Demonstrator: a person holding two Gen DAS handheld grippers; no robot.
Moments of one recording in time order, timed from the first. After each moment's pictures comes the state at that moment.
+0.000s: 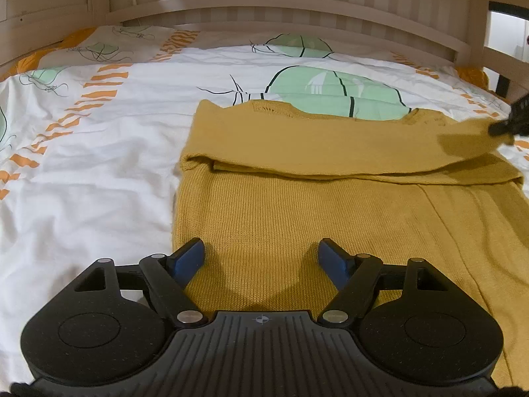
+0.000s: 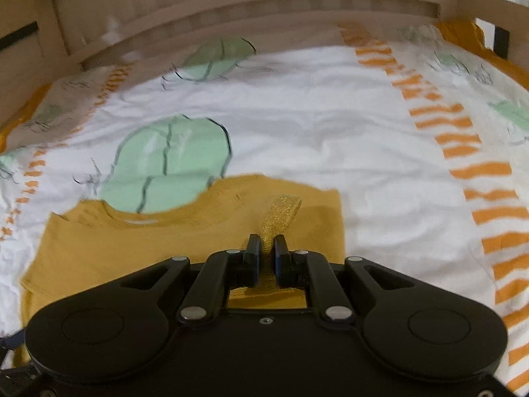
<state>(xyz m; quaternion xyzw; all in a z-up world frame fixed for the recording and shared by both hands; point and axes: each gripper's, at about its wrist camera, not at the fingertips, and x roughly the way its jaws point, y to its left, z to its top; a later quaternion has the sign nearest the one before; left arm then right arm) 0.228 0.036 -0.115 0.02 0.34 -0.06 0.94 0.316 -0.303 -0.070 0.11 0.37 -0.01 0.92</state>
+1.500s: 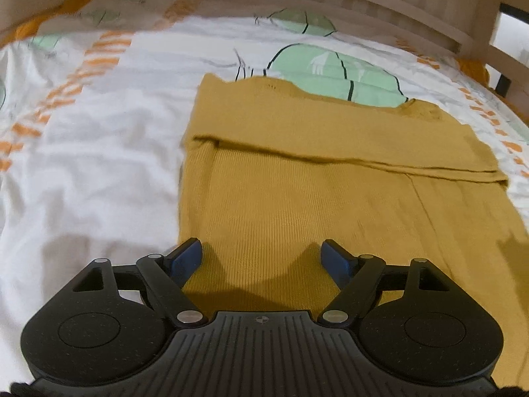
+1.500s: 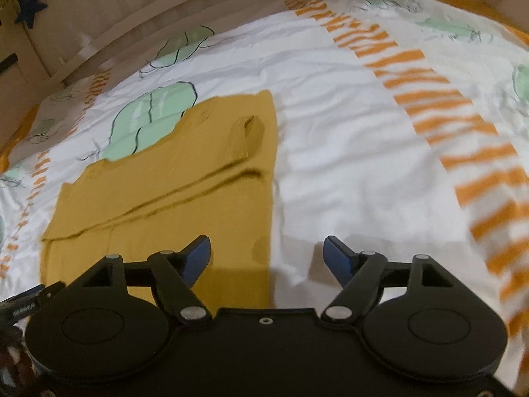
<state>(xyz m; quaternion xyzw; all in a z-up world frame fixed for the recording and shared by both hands) 0.217 0.053 -0.098 -0.02 0.41 -0.08 0.91 0.169 -0.326 -0.089 0.20 0.39 -0.04 0.90</state>
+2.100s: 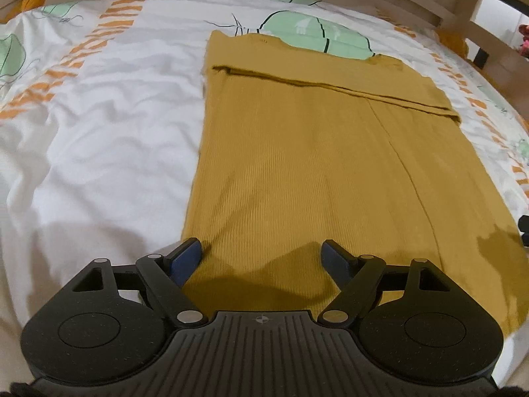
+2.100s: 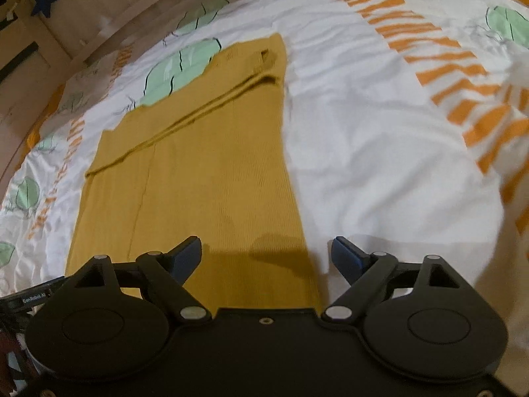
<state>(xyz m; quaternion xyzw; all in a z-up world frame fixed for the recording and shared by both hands) 0.116 0.080 -0.086 -0.02 0.46 -0.10 0.88 0.067 -0.306 -0.093 0.24 0.43 0.00 0.87</state>
